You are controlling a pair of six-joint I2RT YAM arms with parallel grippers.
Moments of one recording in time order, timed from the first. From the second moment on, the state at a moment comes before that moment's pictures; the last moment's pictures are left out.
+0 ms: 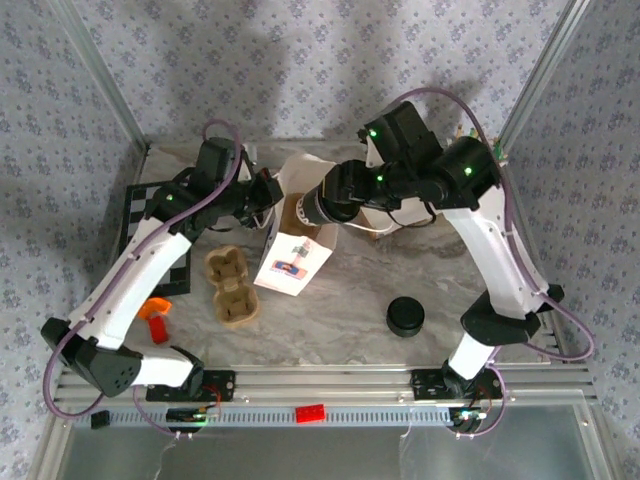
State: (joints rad) left arm -0.57 1.33 1.54 -0.84 0.14 -0.87; right arm 0.76 1.70 2.43 -1.54 -0.10 0.72
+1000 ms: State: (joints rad) left arm -0.78 1.23 1.25 -0.50 -0.02 -1.27; right arm 0.81 1.93 2.48 -1.69 0.07 0.71
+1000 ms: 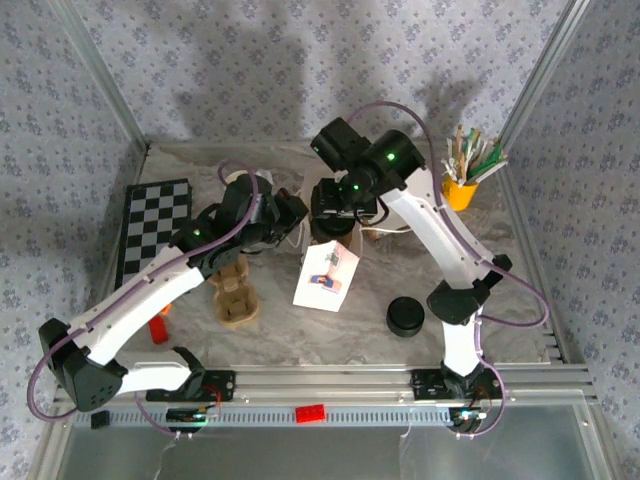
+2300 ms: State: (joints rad) left arm -0.68 1.15 1.21 -0.61 0.05 -1.20; right arm 0.87 2.02 2.46 -1.69 0.13 0.72
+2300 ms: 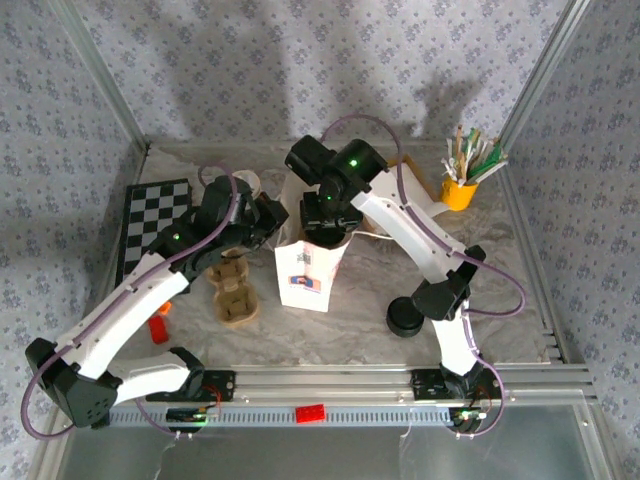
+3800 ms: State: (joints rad) left arm -0.60 1.26 1.39 -0.76 0.01 -1.05; right arm 0.90 2.08 2.50 -1.69 0.08 0.75
